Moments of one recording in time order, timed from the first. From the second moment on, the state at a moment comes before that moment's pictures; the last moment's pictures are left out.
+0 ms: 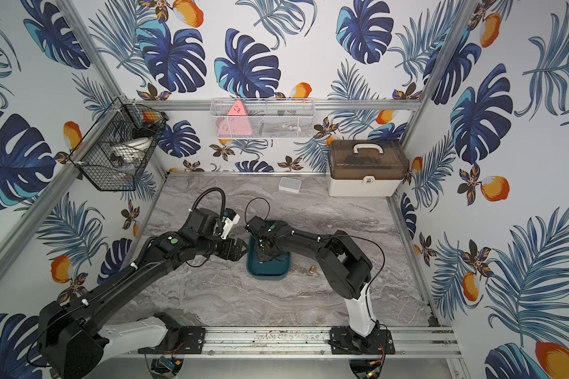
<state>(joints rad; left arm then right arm) -0.48 1.19 0.96 -0.65 0.24 -0.24 0.88 1.98 1.41 -0.70 0.16 0.40</state>
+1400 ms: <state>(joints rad) -0.73 1.36 1.17 -0.67 0.14 -0.15 0.60 1.48 1.17 -0.81 0.13 0.45</state>
